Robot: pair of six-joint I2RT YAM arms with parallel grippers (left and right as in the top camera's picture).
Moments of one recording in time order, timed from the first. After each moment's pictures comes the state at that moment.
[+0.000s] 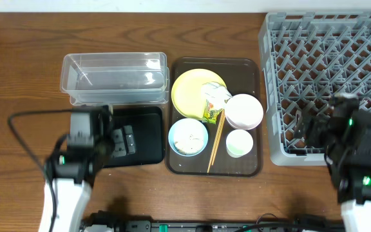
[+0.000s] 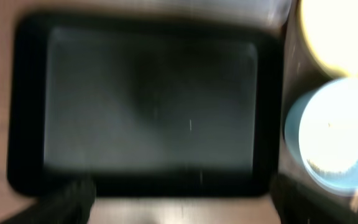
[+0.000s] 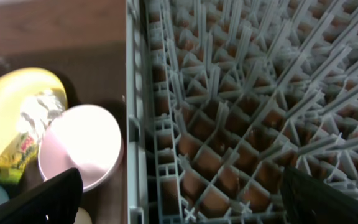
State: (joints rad) left arm -0.05 1.04 0.91 -1.01 0.04 -0.22; right arm -0.13 0.90 0.84 -0.68 -0.11 0.07
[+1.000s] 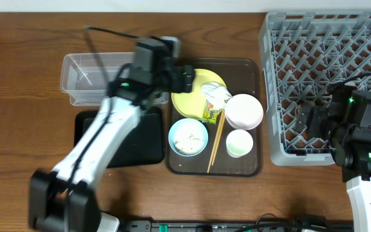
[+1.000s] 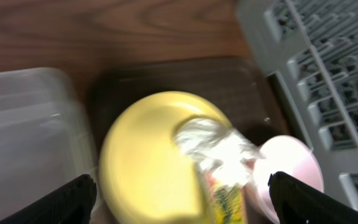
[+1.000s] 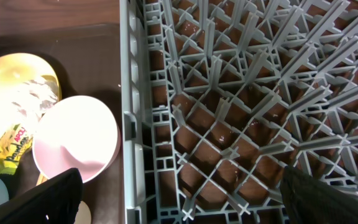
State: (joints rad) left arm -0.37 1.62 1.24 -0.38 0.23 -0.28; right arm -0.13 1.02 0.94 -0.74 -0.11 0.05
